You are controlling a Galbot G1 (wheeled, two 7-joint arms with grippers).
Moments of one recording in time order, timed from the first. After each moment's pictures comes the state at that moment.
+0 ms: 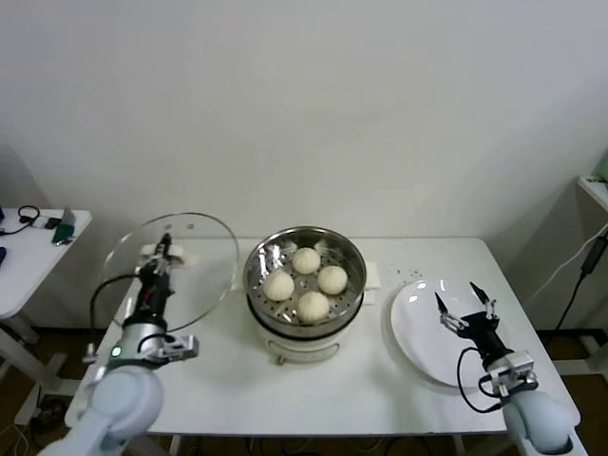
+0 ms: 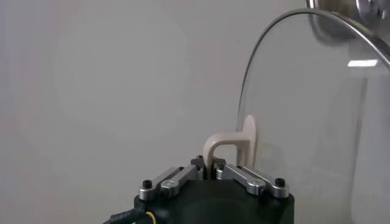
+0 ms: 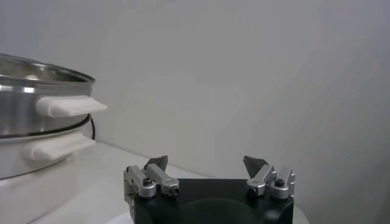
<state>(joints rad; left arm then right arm) 1.22 -0.91 -0.28 -2.07 1.03 0.57 -0.03 -1.31 1.10 0.61 1.65 0.23 0.10 -0.17</state>
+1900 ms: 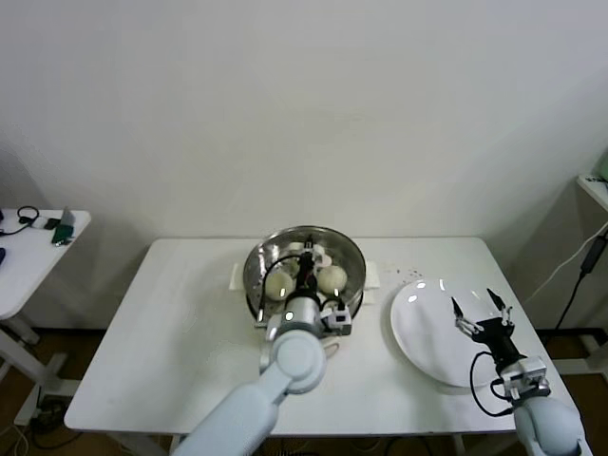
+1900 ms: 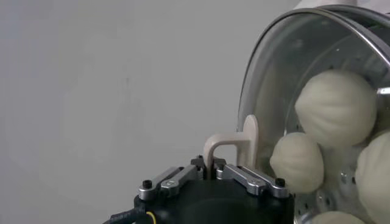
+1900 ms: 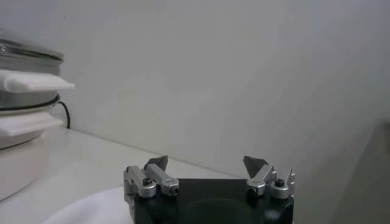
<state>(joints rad) 0.79 -1.37 0.24 -1.72 1.41 0.74 0.32 -1.31 1.14 0.69 1.57 0.20 0.14 -0.20</state>
